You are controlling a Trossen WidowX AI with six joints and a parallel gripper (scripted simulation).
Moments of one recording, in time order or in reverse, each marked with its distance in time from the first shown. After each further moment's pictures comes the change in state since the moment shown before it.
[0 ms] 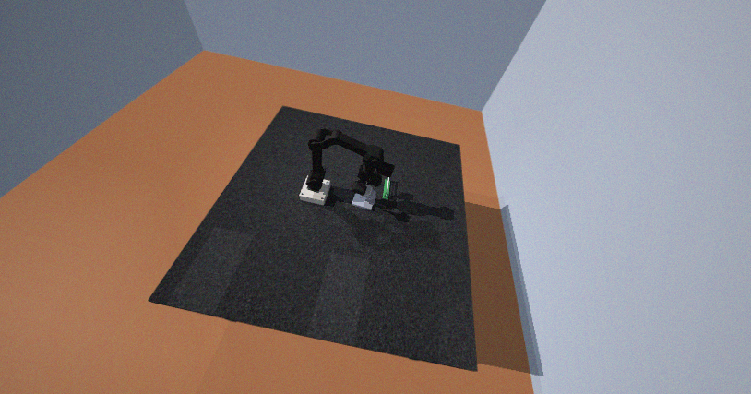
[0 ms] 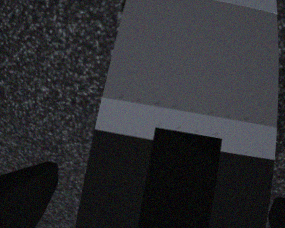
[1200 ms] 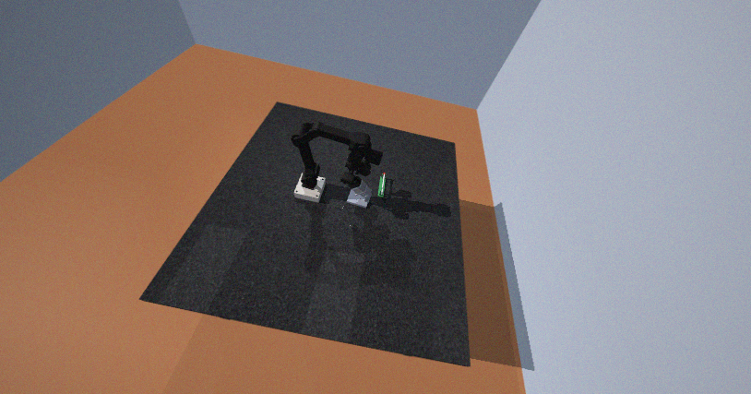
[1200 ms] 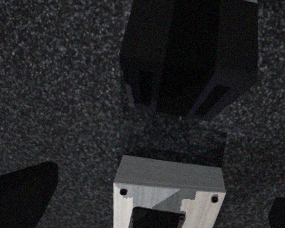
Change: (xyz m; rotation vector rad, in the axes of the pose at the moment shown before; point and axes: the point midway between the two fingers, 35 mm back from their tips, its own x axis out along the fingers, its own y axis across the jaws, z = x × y) arm -0.036 -0.001 -0.045 -0.019 -0.039 -0.001
